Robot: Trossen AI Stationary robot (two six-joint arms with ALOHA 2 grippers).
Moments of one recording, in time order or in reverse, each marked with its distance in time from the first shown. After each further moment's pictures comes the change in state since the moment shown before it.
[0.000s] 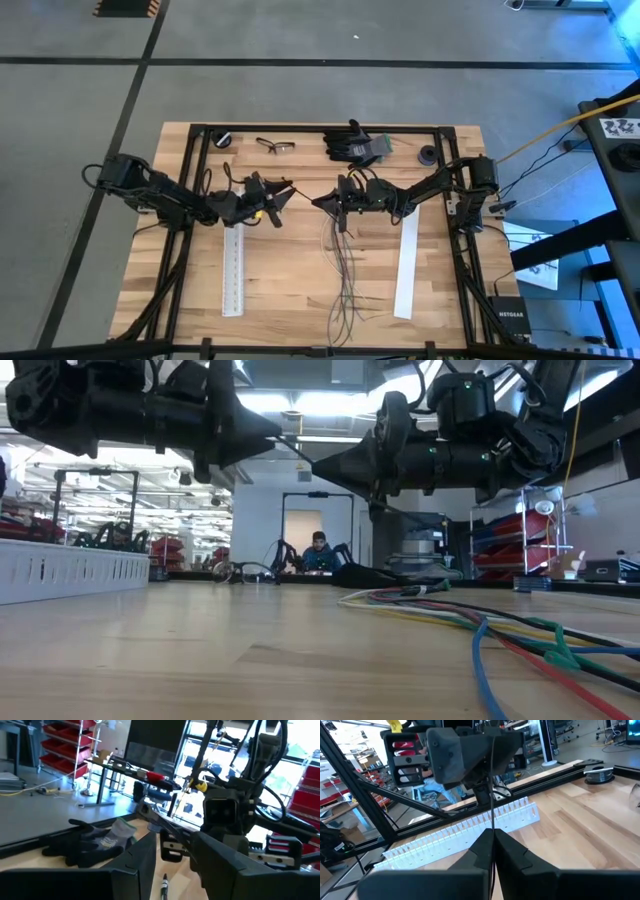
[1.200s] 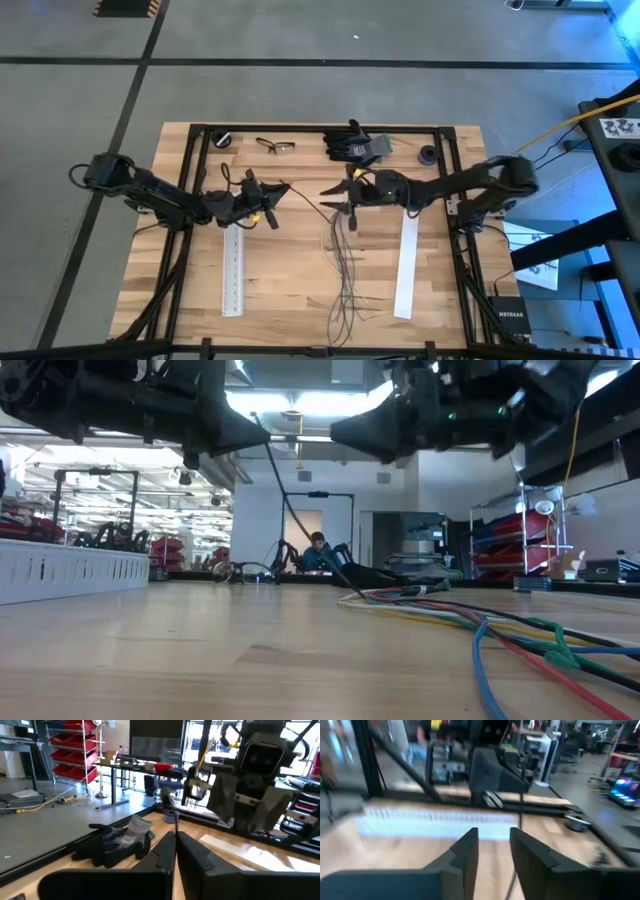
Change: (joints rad) left arm -0.028 -0.144 0.000 -0.224 -0.052 0.147; right arm -0.002 -0.314 0.011 -0.417 -0.016 -0.511
